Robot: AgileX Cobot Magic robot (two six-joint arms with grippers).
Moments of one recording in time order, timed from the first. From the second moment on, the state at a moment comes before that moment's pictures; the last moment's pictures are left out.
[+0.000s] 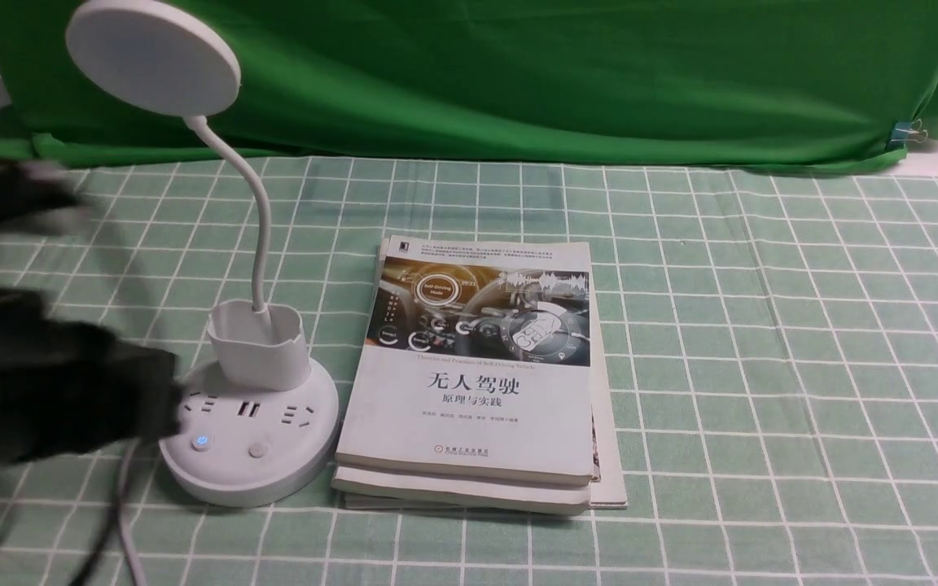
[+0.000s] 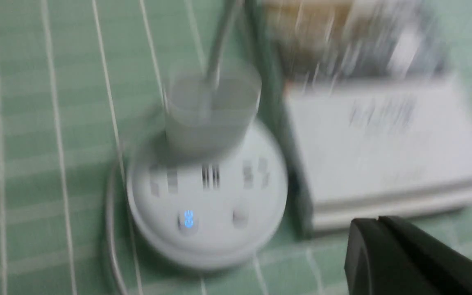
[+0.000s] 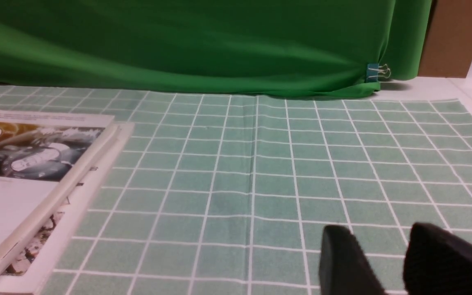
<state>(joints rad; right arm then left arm) 0.04 0.00 0.01 -0.04 0.24 -0.02 -0.30 0.81 -0.69 -0.16 0.59 0.07</state>
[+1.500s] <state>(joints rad) 0.04 0.00 0.01 -0.04 0.24 -0.02 0.02 0.02 -0.15 -0.14 0.36 0.08</state>
